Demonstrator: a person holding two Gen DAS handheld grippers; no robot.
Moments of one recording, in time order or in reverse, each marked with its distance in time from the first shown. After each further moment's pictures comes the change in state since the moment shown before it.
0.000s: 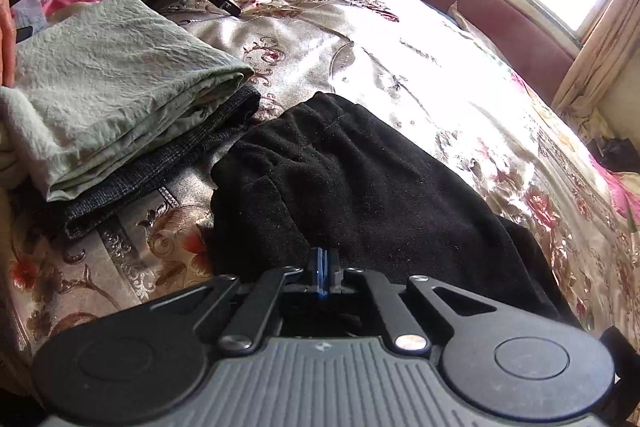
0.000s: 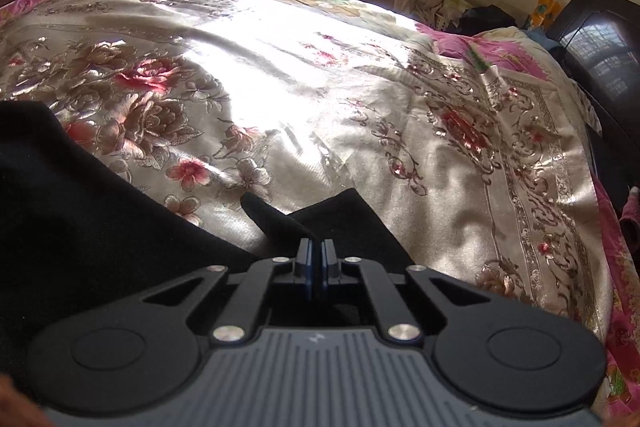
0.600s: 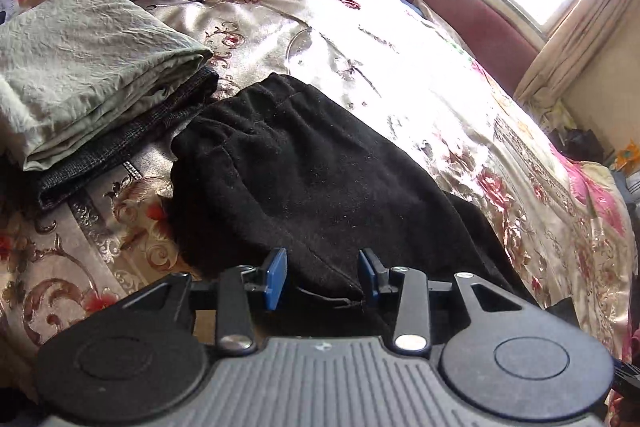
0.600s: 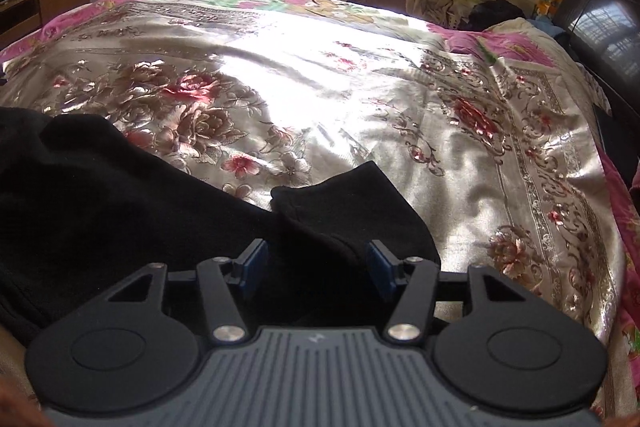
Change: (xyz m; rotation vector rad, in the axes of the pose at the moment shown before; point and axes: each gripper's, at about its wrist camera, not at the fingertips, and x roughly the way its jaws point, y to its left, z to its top) left arm -0.013 -0.007 -0.009 -0.024 0.054 -0.127; right arm -0.025 0.034 -0.016 -0.041 0.020 0.104
